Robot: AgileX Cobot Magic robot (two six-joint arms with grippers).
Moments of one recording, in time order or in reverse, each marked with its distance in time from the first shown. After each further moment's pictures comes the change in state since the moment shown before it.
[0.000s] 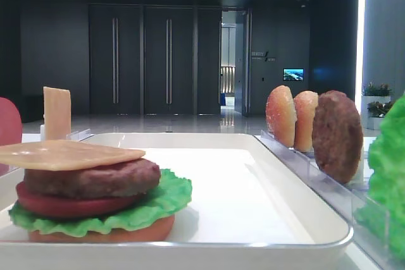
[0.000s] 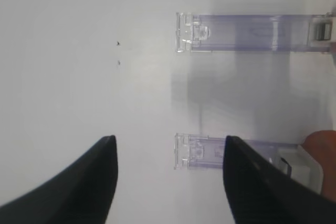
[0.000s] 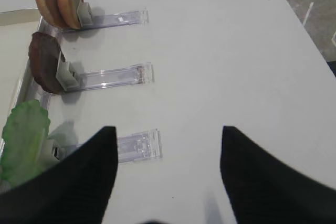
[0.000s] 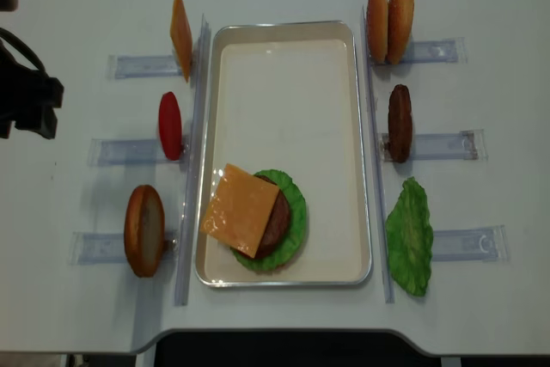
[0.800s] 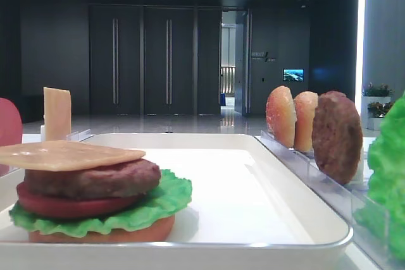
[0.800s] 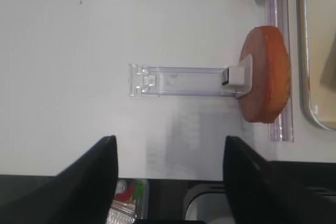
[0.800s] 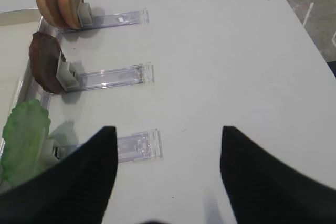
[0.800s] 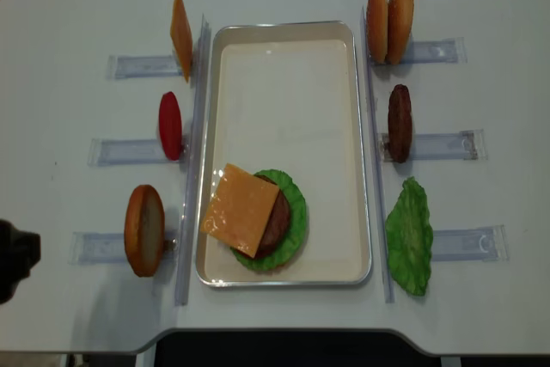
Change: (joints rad) left arm 0.000 -0.745 0.410 -0.153 0.057 0.029; right arm 0.000 0.000 0.000 0.000 0.000 0.000
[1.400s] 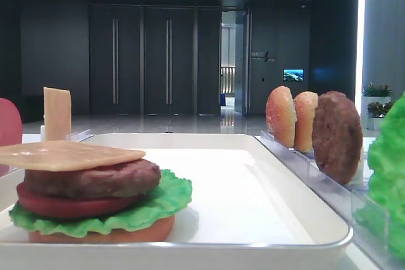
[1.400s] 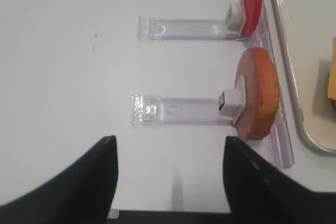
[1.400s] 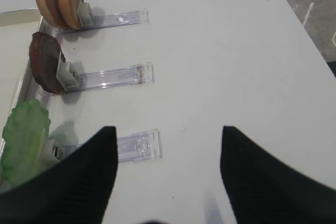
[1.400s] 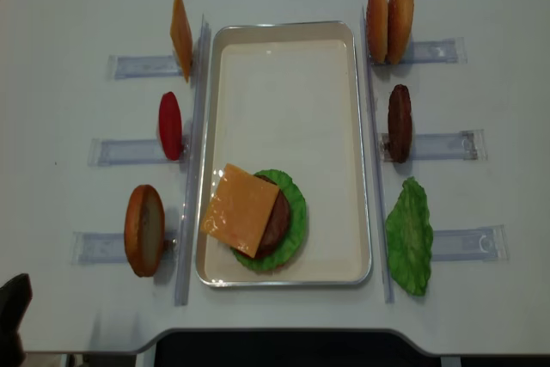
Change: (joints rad) left arm 0.000 -0.465 0.163 0.003 -0.040 0.001; right arm 0.000 0.000 0.000 0.000 0.000 0.000
